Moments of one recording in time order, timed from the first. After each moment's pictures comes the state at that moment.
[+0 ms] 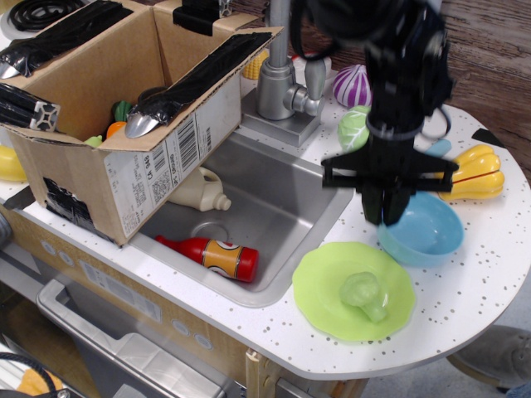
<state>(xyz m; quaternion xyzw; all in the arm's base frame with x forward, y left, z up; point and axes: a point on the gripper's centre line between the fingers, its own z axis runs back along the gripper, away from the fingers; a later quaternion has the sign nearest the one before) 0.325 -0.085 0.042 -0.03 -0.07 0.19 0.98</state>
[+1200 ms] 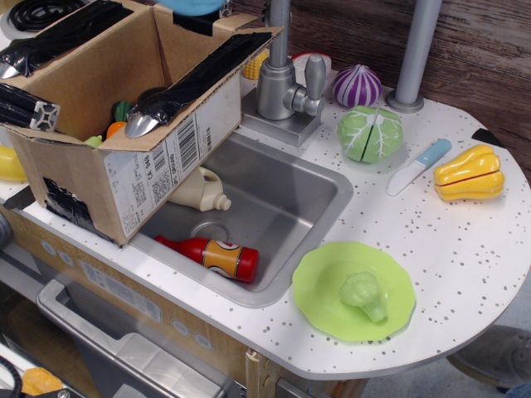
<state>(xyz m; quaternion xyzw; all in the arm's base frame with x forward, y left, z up) 0.329 0.128 0.223 0.20 -0.06 -0.07 0.98</state>
